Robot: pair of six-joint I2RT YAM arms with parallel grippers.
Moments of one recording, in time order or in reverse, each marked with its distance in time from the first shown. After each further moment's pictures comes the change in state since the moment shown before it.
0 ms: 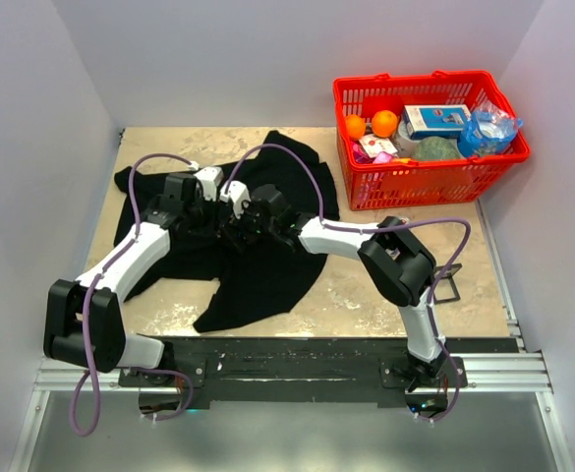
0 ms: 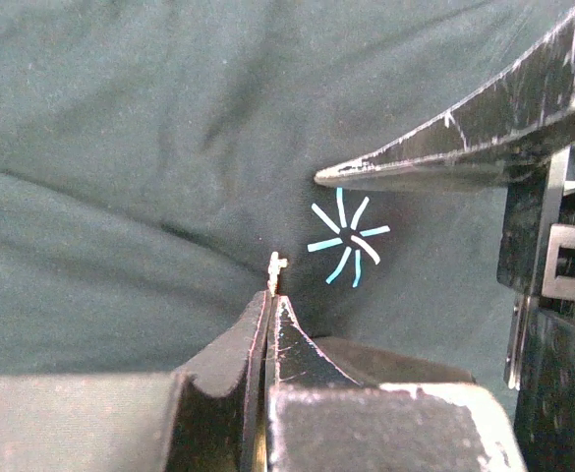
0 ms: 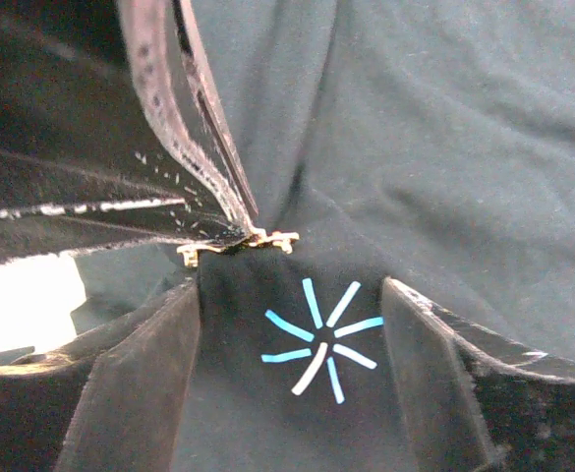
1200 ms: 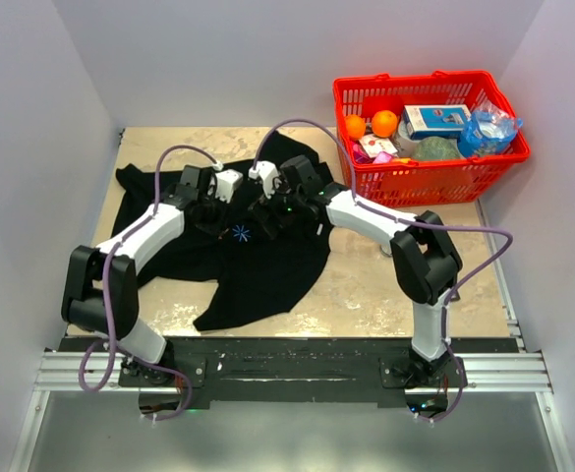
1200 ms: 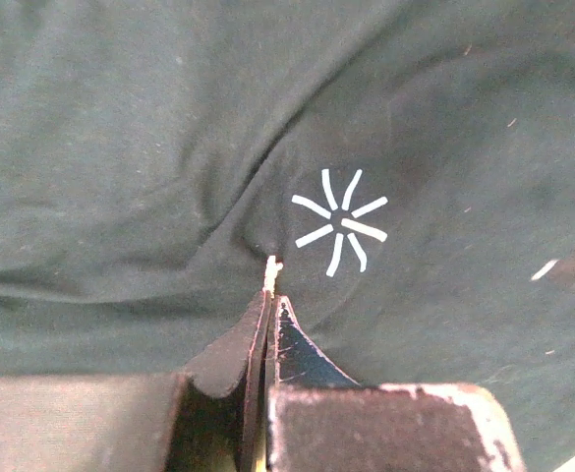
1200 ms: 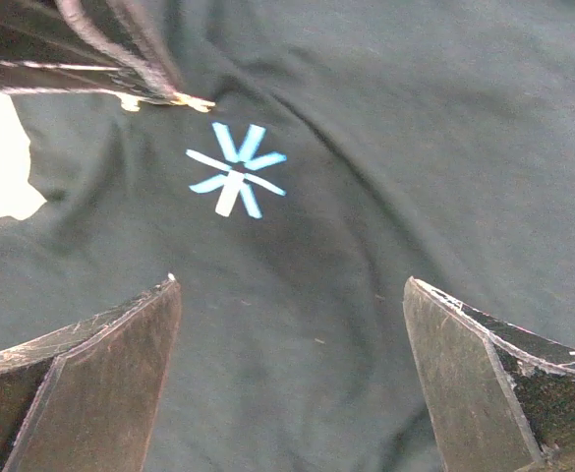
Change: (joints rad) left arm -0.029 0.210 0.142 -0.105 0.015 0.244; right arm -0.185 -0.110 0.084 -0.451 -0.131 -0.091
